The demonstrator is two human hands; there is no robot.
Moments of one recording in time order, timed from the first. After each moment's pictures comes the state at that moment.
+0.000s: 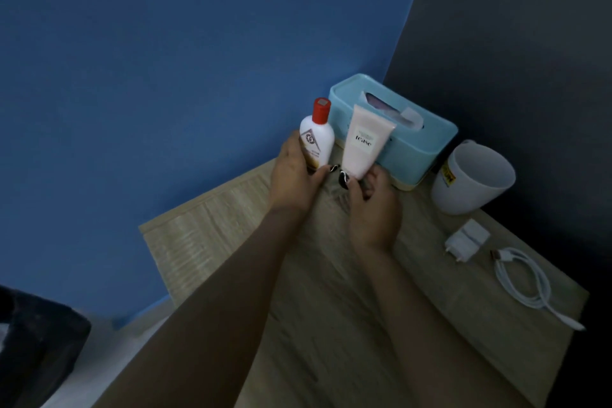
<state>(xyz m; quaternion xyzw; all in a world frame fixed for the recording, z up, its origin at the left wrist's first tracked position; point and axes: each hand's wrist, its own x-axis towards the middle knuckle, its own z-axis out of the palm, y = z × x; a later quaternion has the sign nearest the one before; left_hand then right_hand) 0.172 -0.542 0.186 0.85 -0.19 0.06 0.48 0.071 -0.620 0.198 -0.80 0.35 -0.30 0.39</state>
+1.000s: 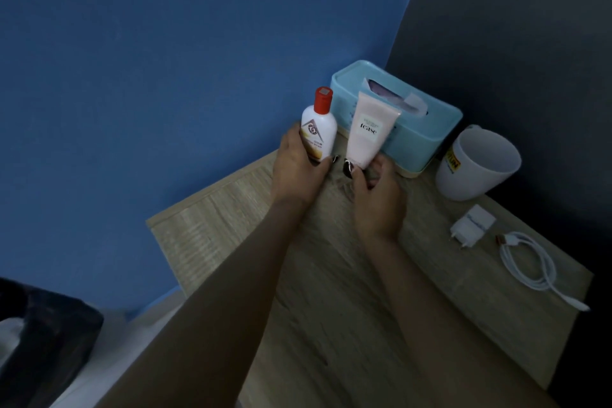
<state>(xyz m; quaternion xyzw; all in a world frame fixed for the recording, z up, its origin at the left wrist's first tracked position) 0.170 -0.538 0.188 0.85 -0.19 0.06 0.48 0.068 -0.617 0.201 -0.80 0.35 -0.29 0.38</state>
